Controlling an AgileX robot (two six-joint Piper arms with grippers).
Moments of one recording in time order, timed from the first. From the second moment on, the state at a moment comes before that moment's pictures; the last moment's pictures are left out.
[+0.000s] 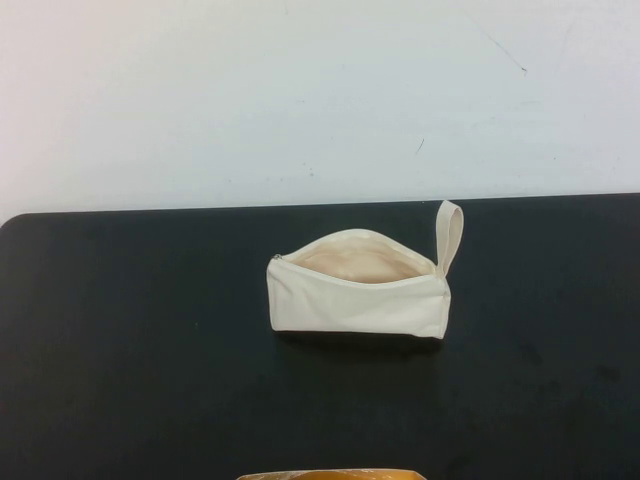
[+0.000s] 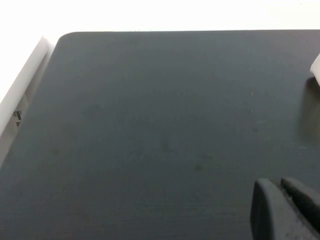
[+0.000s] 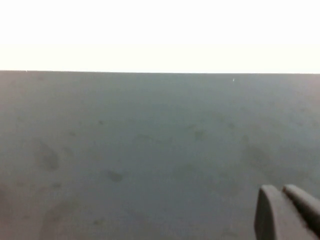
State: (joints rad) right arm -0.13 -0.01 0.03 0.02 0.28 -0.10; left arm -0.01 -0.01 0.02 -0.14 0.37 0.07
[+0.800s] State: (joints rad) right arm -0.07 -0.01 0.03 -0.08 0.41 -0.02; left arm -0.01 -0.01 0.02 -0.14 0.37 0.07
